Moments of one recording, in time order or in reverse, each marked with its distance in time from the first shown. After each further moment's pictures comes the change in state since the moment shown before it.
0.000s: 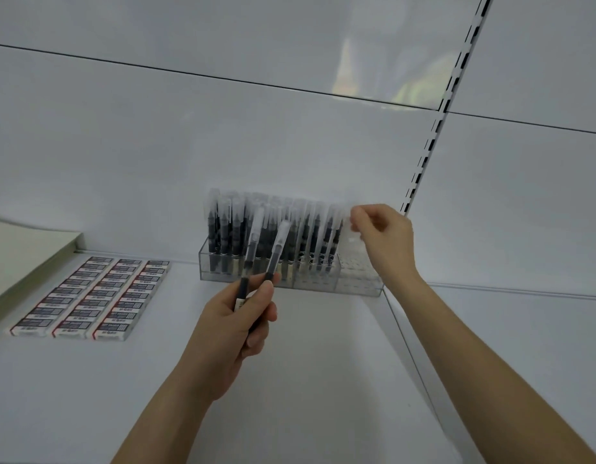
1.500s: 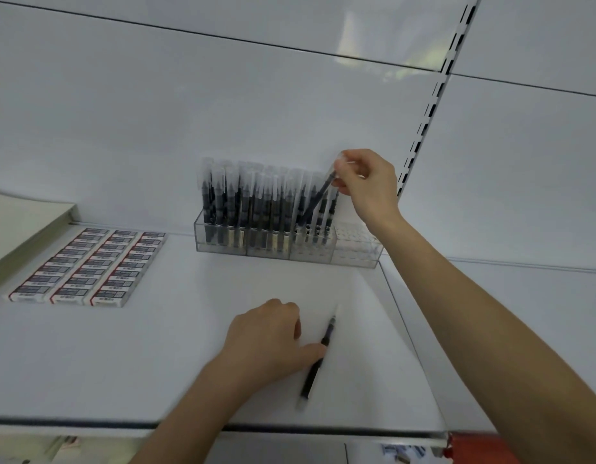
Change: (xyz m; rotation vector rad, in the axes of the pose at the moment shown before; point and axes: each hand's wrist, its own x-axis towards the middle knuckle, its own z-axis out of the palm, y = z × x) left_hand -0.007 -0.037 0.026 1.518 -0.211 0.050; right_hand 0.027 -0.006 0.016 0.123 -0.046 -0.040
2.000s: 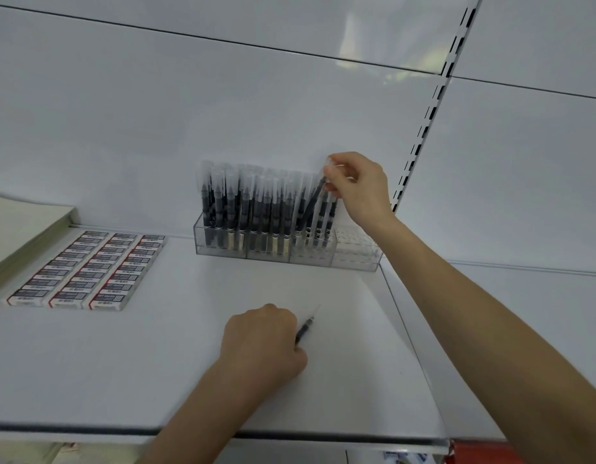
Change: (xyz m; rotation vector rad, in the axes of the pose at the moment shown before) left_hand -0.001 0.007 -0.006 0.211 0.011 -0.006; right_hand 0.004 0.001 0.005 -0.098 -0.094 -0.066
